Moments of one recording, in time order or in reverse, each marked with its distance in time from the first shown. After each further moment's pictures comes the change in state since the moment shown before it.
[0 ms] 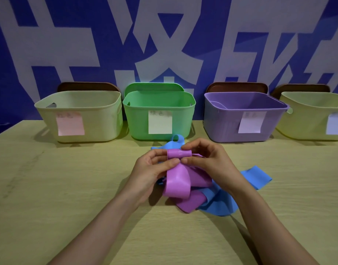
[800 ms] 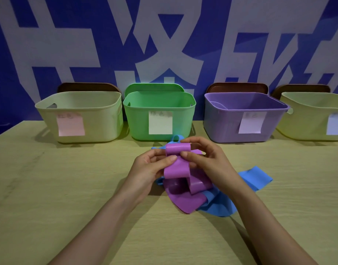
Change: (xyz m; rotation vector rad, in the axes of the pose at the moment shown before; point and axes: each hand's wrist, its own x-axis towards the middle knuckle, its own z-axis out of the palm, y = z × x) left_hand 0.001 0.005 -0.001 -0.048 -0.010 0.004; right_hand -0.001 0.002 0.006 0.108 0.019 0.014
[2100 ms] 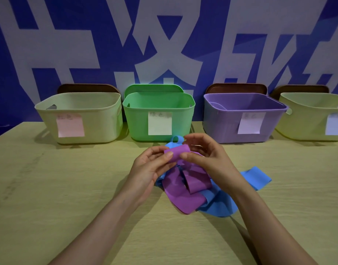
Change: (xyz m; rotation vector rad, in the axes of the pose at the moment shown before) left_hand -0.001 0.001 0.003 -0.184 0.039 0.004; right_hand 0.004 0.001 -0.005 0.048 0.014 -0.068
